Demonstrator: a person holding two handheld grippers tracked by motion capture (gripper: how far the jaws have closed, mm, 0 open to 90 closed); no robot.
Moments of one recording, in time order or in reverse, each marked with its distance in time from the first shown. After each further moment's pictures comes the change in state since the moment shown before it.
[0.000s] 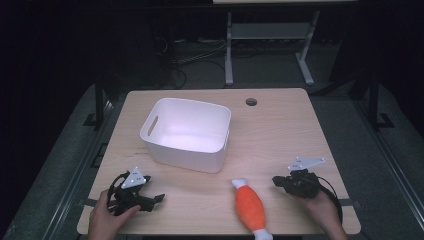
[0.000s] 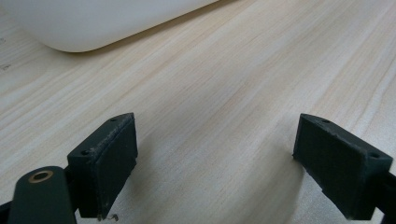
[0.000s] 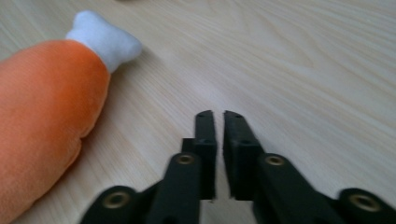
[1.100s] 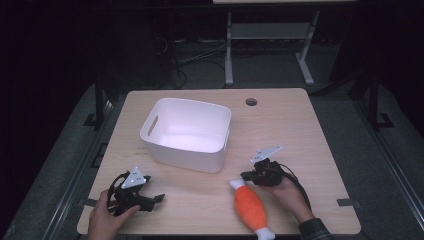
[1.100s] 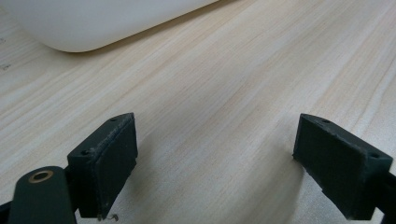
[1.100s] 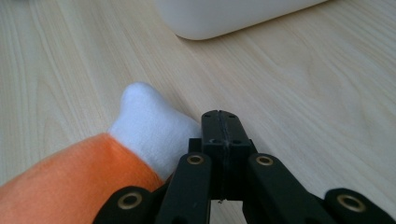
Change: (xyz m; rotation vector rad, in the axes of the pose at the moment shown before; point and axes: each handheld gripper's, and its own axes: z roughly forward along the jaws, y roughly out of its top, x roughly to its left) left arm 0.000 0.000 0.000 -0.001 0.000 -0.001; right arm 0.034 0.060 0.065 0.056 0.164 -0.144
